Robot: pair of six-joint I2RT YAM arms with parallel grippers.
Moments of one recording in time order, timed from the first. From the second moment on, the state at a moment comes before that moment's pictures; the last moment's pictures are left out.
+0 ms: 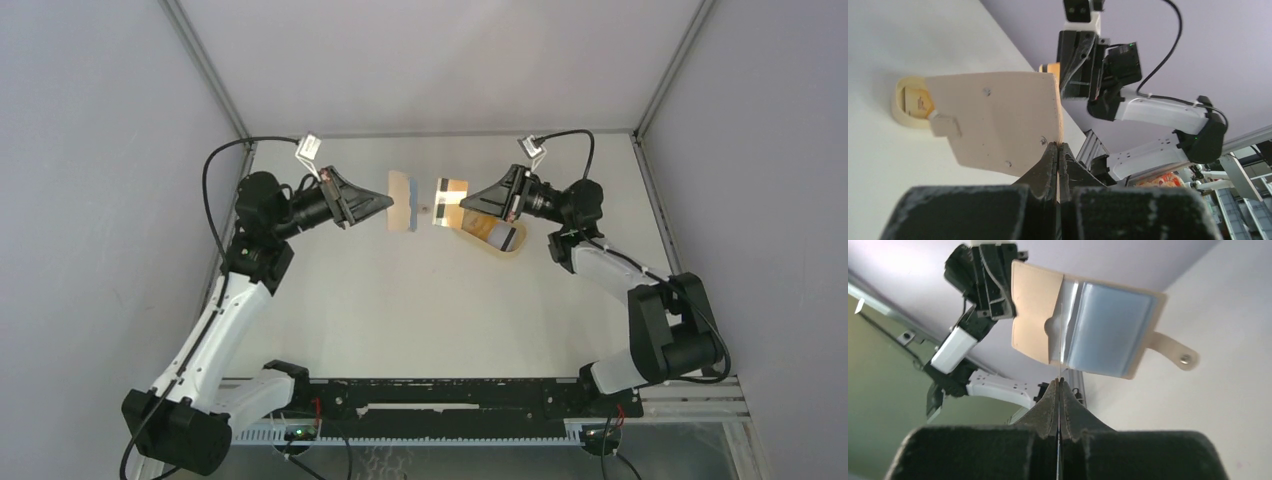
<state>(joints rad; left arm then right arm) -0.26 1.02 1.00 0.05 0.80 -0.78 0.29 1.48 0.82 1.10 -1.02 1.24</state>
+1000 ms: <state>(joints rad) -0.44 1.34 0.40 0.69 0.70 -0.97 0.13 1.76 0.96 0.17 -0.53 0.99</state>
